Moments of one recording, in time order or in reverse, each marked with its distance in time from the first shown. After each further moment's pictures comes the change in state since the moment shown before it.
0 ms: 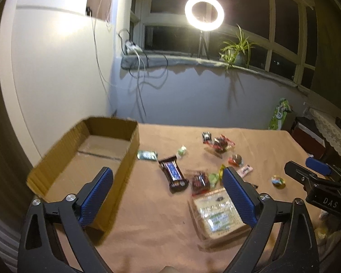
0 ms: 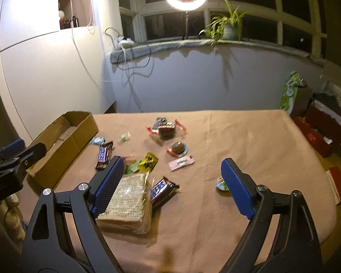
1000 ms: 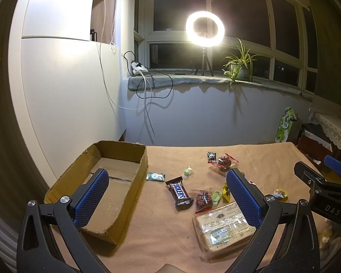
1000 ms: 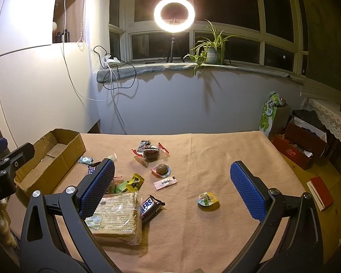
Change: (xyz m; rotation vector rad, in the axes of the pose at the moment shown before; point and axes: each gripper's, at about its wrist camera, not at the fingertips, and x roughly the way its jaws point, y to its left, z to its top) left arm -0.025 -0.013 0.025 0.049 -0.120 0.083; right arm -0.035 0.009 0.012 -0.013 -0.144 -0.151
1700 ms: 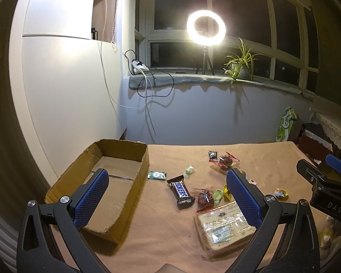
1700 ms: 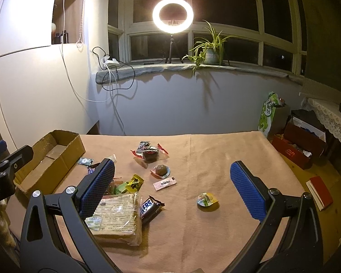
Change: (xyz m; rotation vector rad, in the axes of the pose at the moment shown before) left arm -0.001 0.005 -0.001 -0.006 0.008 -0.003; right arm 0.000 0.004 0.000 0.005 -0.006 -0.007
